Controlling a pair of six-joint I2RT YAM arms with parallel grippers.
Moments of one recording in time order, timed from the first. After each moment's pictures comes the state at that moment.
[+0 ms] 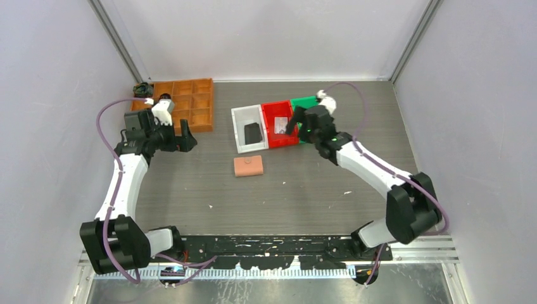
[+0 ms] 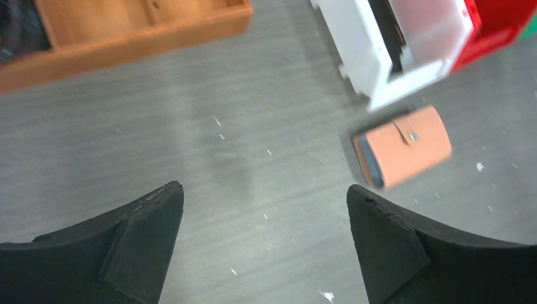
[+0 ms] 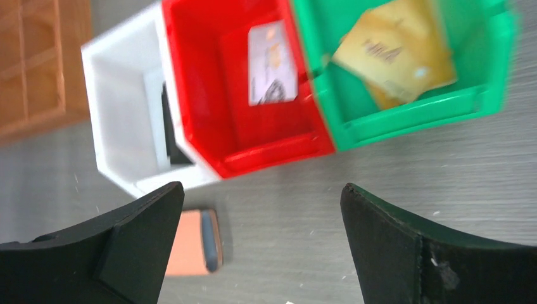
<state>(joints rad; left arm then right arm) 0.15 1.20 0.97 -0.47 0.45 0.08 0.48 1.43 1.00 -0.14 0.24 0.65</state>
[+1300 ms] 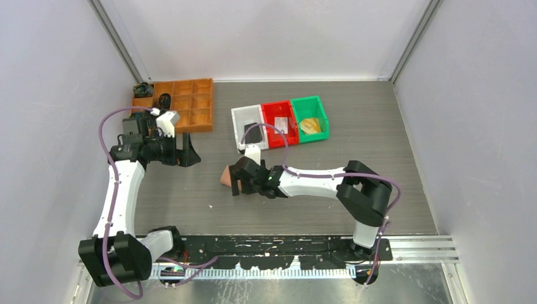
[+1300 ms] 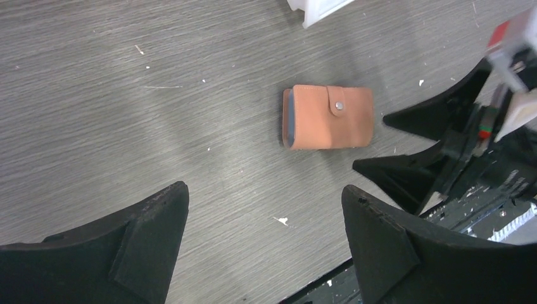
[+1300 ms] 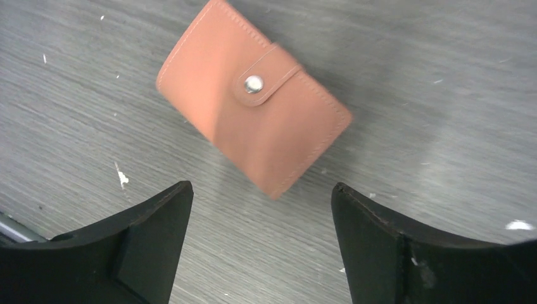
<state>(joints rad) 0.15 1.10 1.00 -0.82 0.59 0.17 1.11 1.79 1.12 -0.18 0.29 0.76</state>
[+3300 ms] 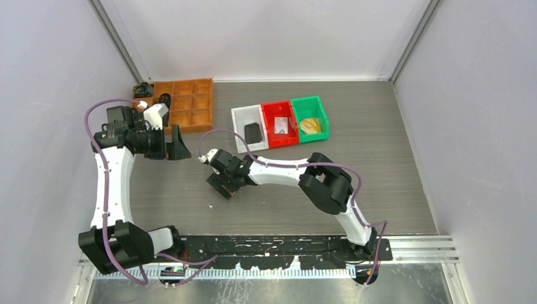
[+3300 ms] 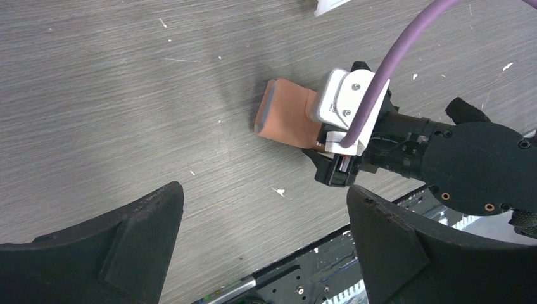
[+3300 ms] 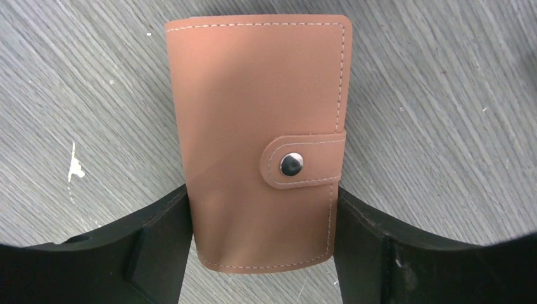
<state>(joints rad) 0.25 1.20 1.23 -1.07 0.60 0.24 1.10 2.13 1.54 -0.41 0.09 0.12</state>
